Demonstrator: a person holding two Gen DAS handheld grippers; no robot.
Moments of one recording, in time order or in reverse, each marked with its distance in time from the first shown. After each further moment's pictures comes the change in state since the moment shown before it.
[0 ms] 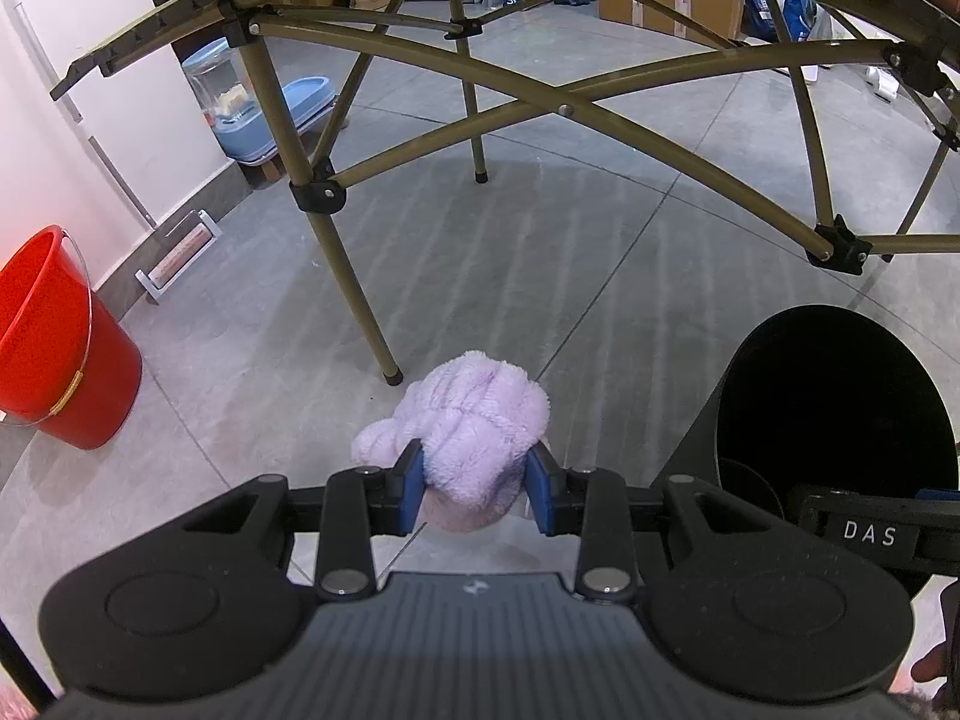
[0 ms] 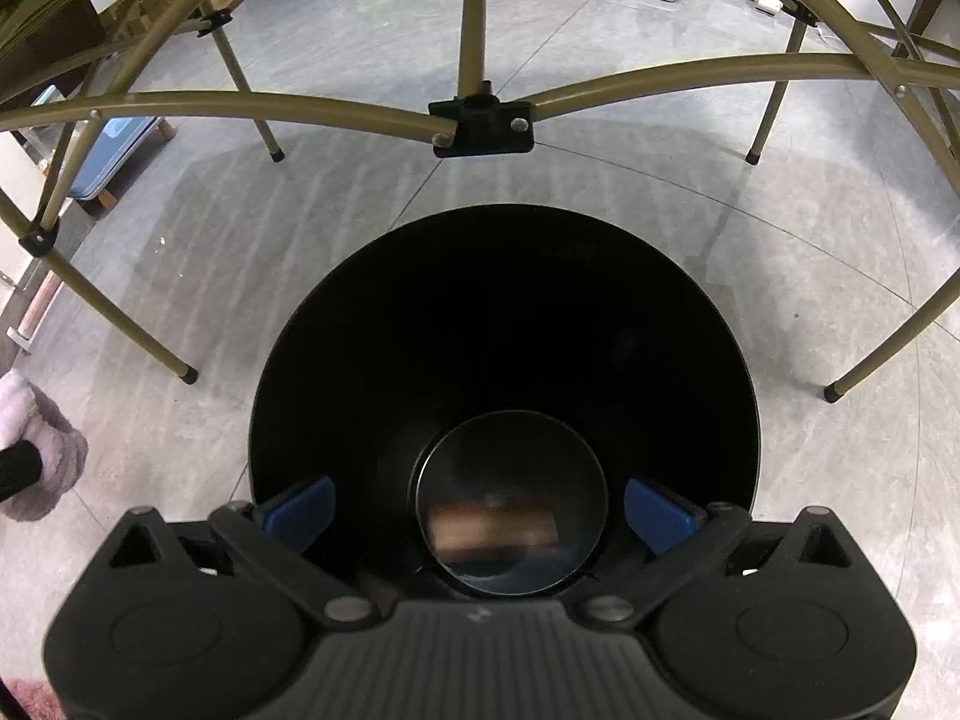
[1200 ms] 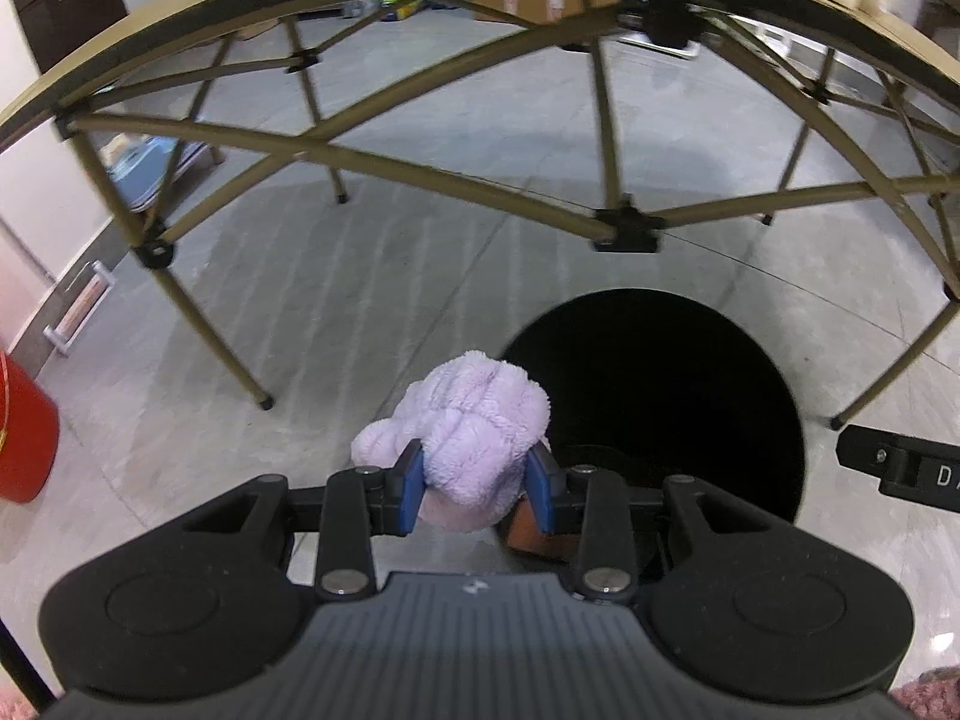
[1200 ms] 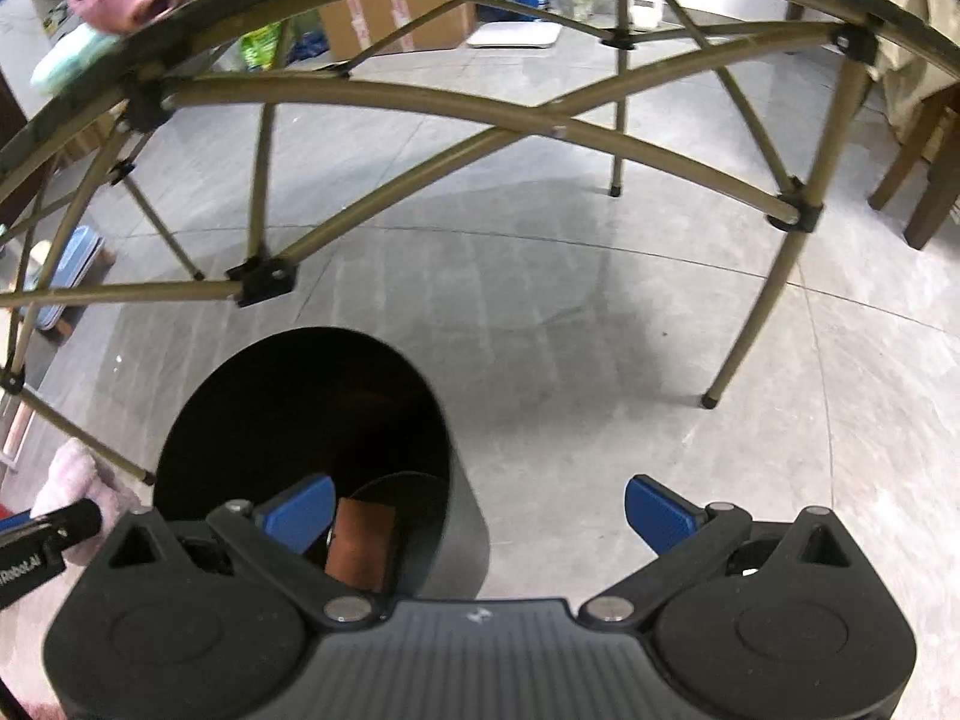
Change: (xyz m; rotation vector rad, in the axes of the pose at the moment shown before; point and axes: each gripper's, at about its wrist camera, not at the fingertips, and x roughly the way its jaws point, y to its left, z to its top) left arm -0.031 -0.102 0.002 0.138 -0.008 -0.162; right arm -0.083 -0.119 -0.009 0.187 -0.143 -0.049
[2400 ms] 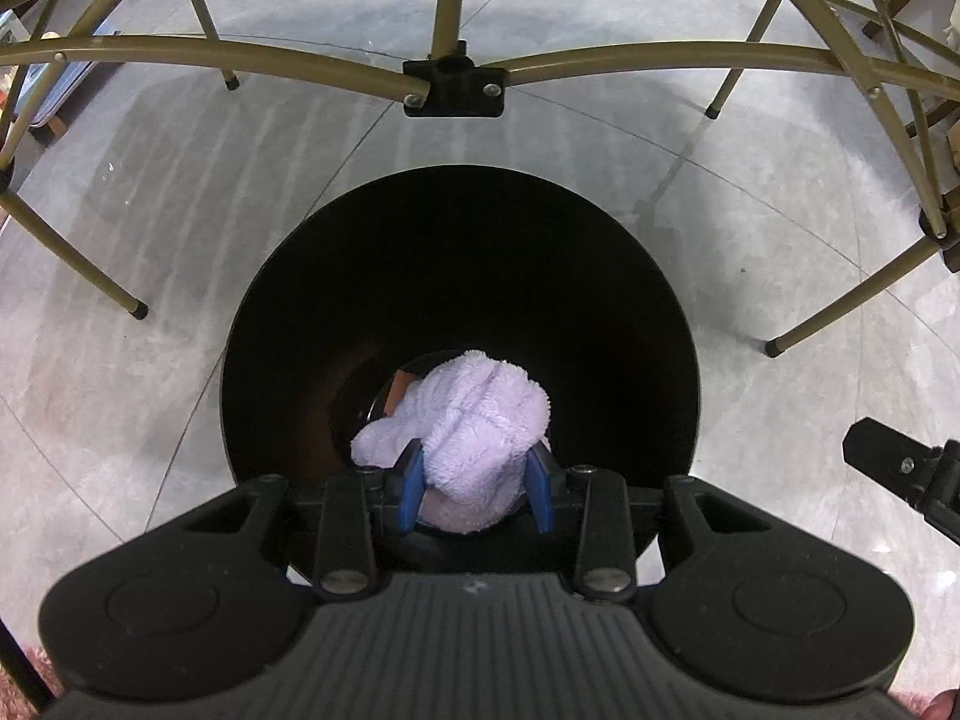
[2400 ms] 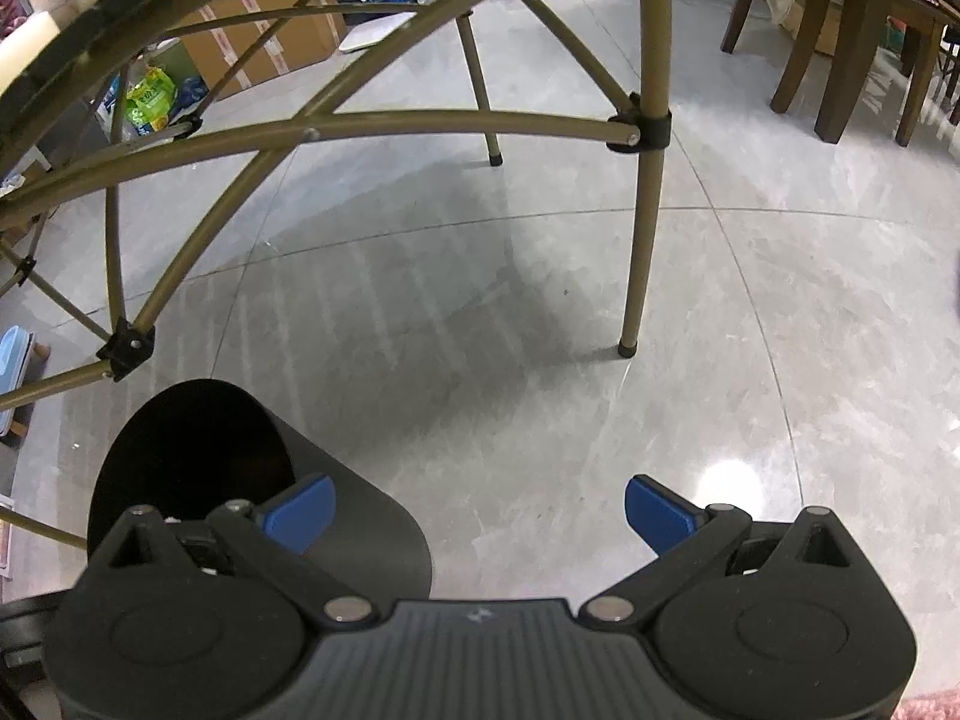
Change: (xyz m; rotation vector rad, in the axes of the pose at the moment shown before) left arm 0.063 -0.078 0.008 -0.013 0.259 -0.116; right arm 0.014 -0.069 -0.006 0.237 0.027 -0.072
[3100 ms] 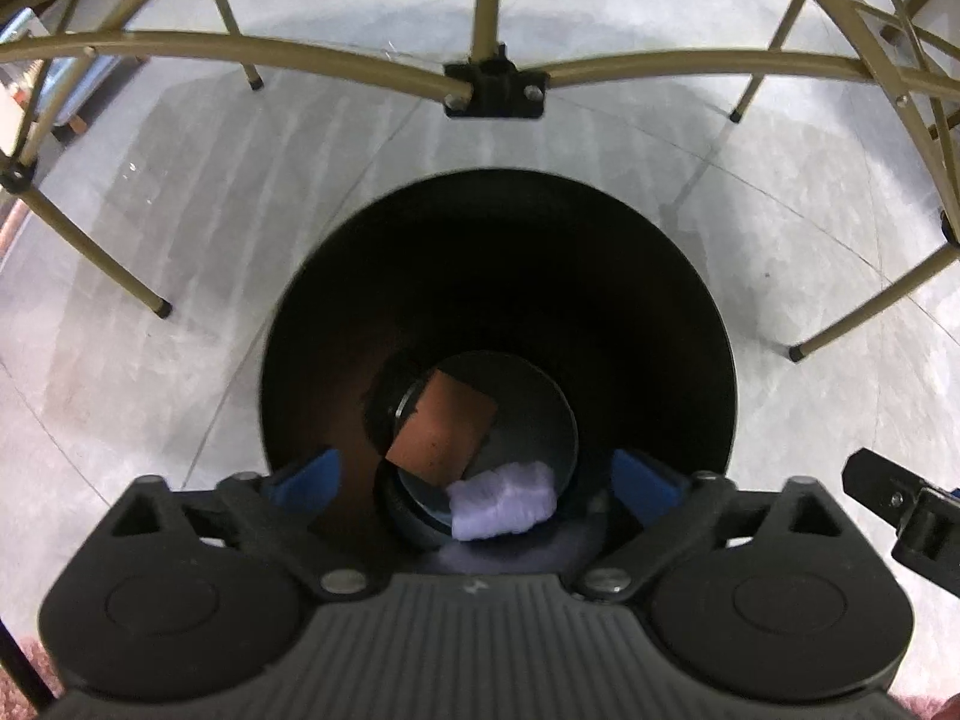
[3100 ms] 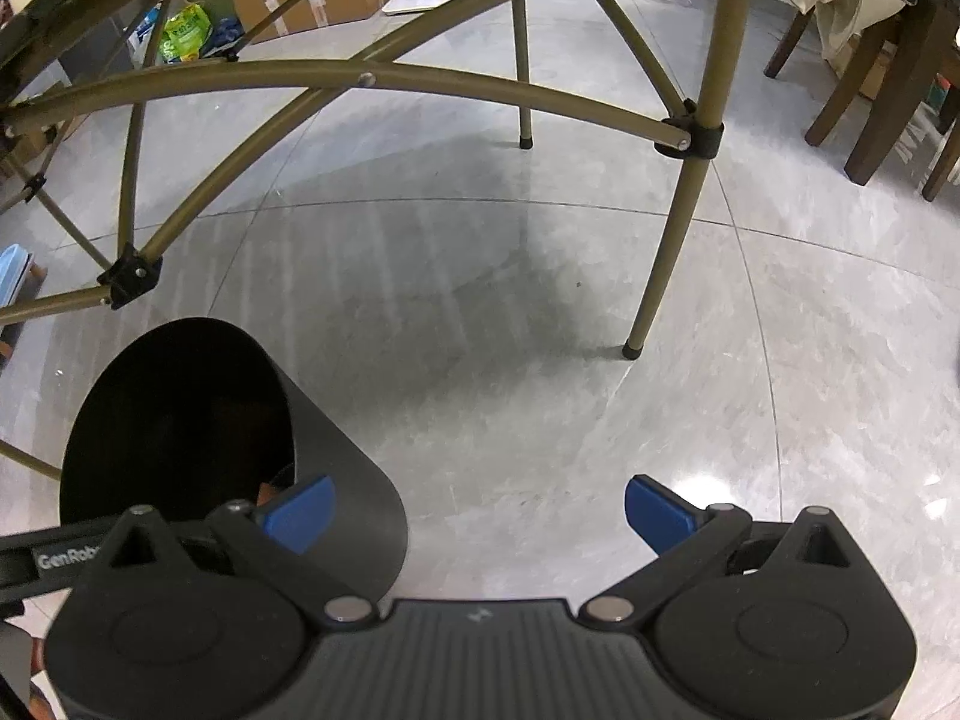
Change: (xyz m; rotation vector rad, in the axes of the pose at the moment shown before) left arm -0.001 0.008 0.000 -0.012 -0.016 0.050; right arm 0.006 0.017 0.000 -0.147 0.040 -0.035
